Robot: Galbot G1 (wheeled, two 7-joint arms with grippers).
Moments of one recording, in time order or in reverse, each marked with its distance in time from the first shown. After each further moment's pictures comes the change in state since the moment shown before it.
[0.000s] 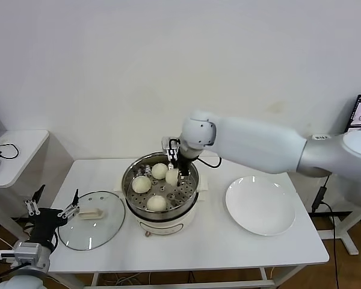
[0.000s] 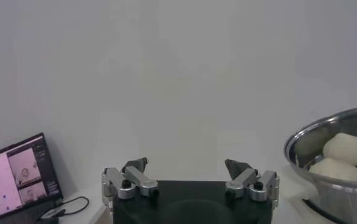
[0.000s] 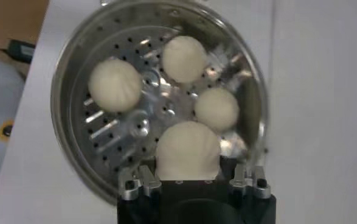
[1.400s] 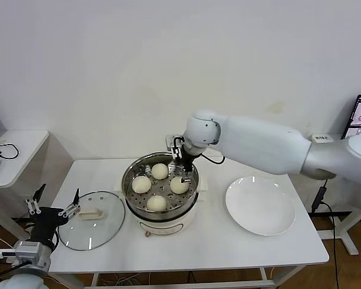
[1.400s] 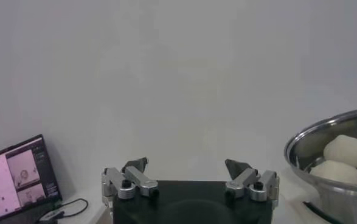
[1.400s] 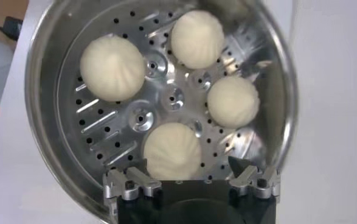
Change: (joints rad) left arm -0.007 0.005 0.007 0.004 0.001 0.000 0.000; right arm -0.012 -0.060 0.069 0.039 -0.071 0.026 0.008
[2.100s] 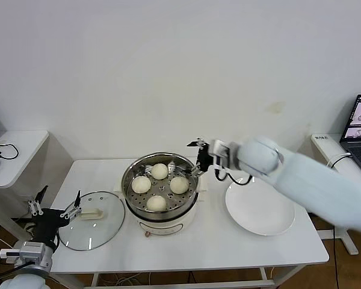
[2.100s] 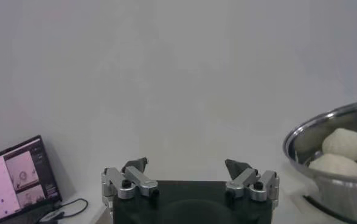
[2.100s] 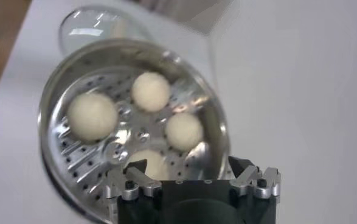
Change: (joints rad) left arm -0.007 0.006 0.018 0.035 0.030 -0.013 0.000; right arm -0.504 -0.399 0.523 0.396 0.102 0.173 0.527
